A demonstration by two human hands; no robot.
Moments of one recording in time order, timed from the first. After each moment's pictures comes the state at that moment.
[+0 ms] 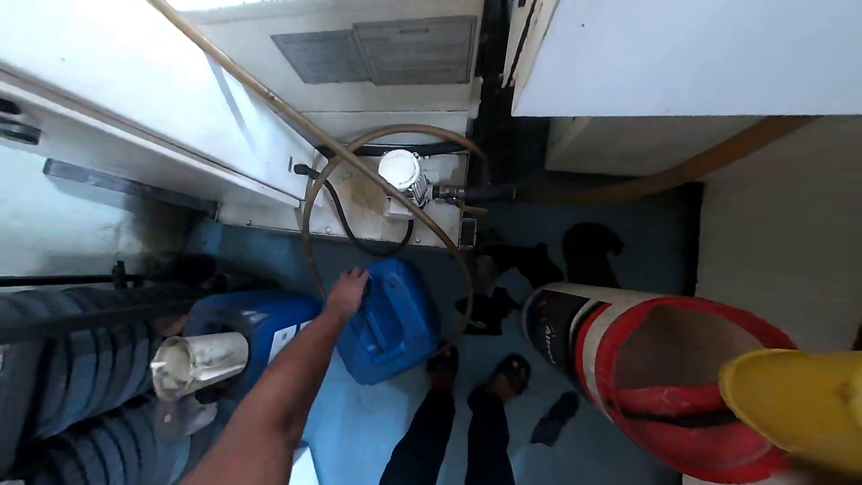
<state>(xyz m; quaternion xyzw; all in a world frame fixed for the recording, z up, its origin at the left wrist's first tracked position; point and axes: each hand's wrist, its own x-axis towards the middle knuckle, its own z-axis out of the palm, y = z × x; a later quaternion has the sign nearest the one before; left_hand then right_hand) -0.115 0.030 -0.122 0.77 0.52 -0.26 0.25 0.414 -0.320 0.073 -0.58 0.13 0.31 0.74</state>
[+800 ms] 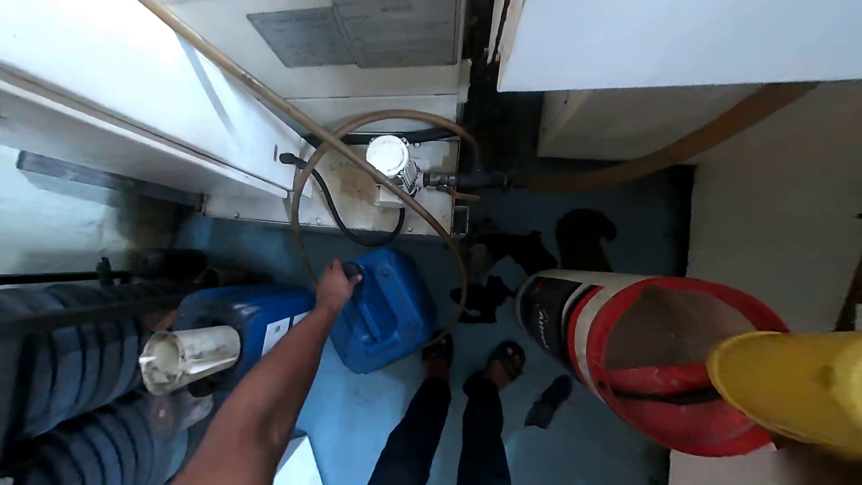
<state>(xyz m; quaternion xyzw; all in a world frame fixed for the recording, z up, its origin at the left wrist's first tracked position) -0.103 0.026 -0.113 0.57 0.74 -0.19 0.29 0.423 -0.342 0.060 -0.53 0.11 0.35 0.77</state>
